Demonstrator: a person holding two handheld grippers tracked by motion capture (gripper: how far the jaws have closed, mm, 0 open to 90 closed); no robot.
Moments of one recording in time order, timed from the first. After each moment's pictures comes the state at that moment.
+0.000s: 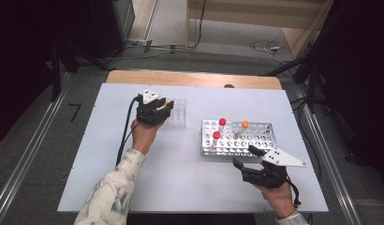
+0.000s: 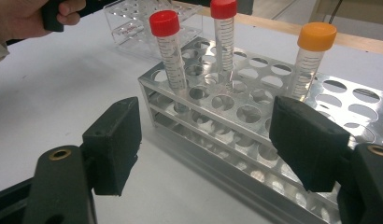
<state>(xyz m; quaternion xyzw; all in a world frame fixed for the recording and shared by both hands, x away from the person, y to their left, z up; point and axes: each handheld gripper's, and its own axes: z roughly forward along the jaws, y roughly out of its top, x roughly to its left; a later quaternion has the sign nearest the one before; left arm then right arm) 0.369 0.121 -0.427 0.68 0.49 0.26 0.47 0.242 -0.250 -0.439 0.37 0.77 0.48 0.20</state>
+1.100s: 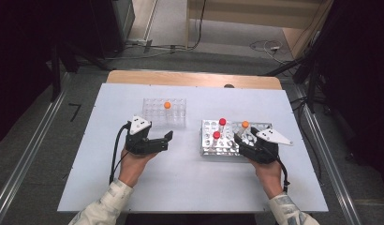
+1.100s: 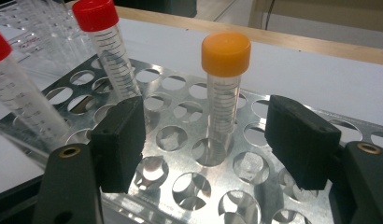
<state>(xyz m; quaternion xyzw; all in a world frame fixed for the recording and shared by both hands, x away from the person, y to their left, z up) 0.286 0.131 -0.444 0.69 0.49 0.23 0.47 0.308 -0.241 -0.455 0.44 0.73 0.45 0.27</state>
